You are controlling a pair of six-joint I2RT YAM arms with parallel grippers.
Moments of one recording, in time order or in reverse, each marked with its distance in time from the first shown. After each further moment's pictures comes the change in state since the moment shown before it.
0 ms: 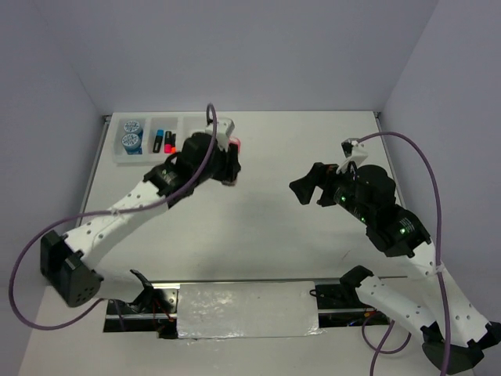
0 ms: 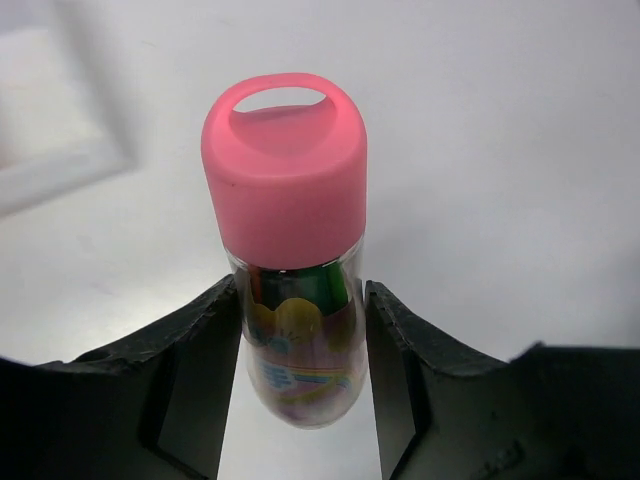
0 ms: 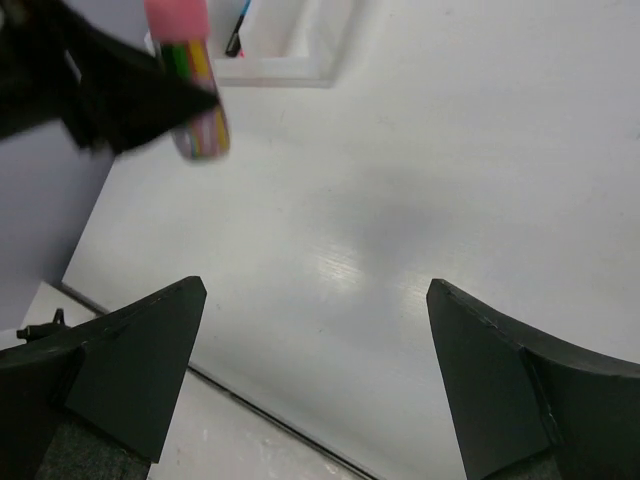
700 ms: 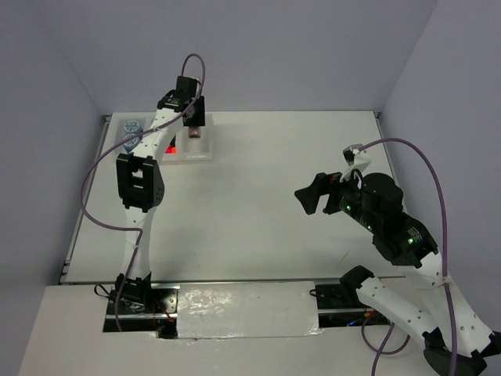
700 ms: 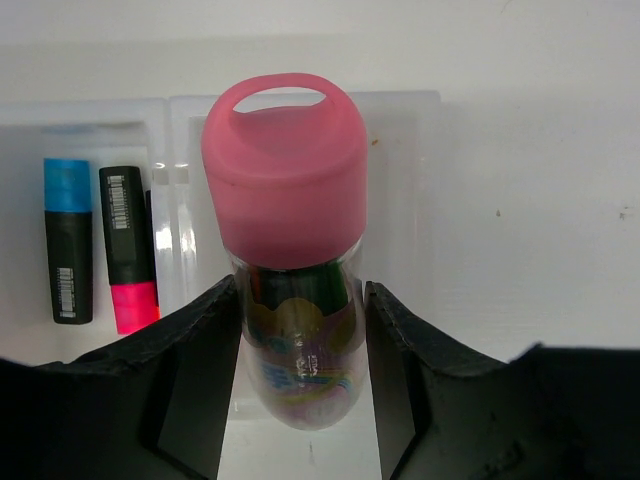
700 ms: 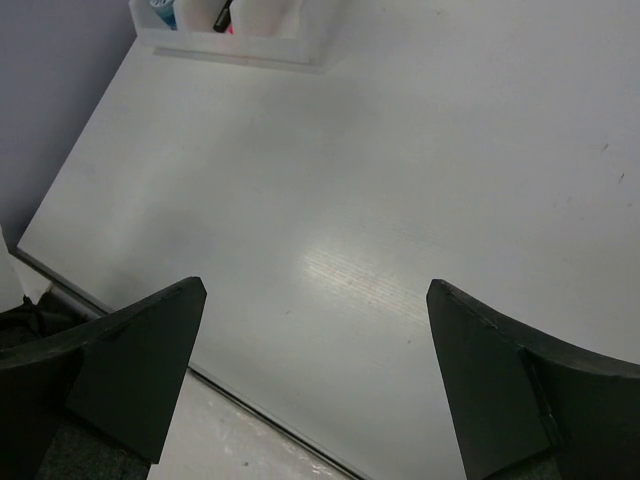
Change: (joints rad) left arm 0.520 1.060 1.101 -0.343 -0.041 0.116; right arm -0.001 -0.065 -0.016 -0.059 0.018 -0.114
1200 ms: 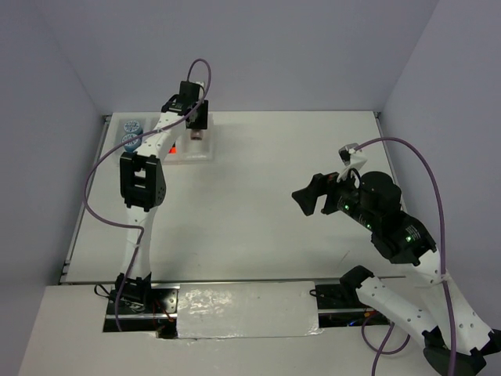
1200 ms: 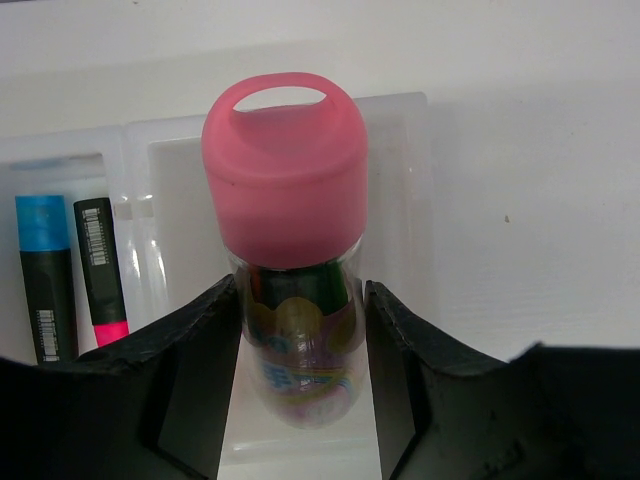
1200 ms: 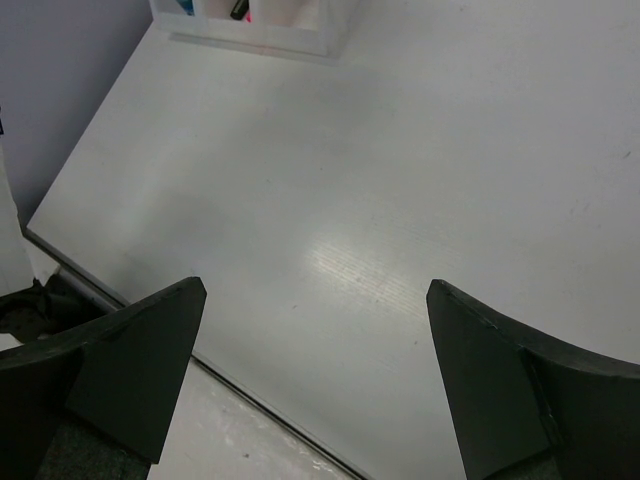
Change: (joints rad) left arm 0.003 0.023 -0.064 0.101 0.029 0.077; right arm 0.000 0.010 0.000 0.013 -0.058 -0.024
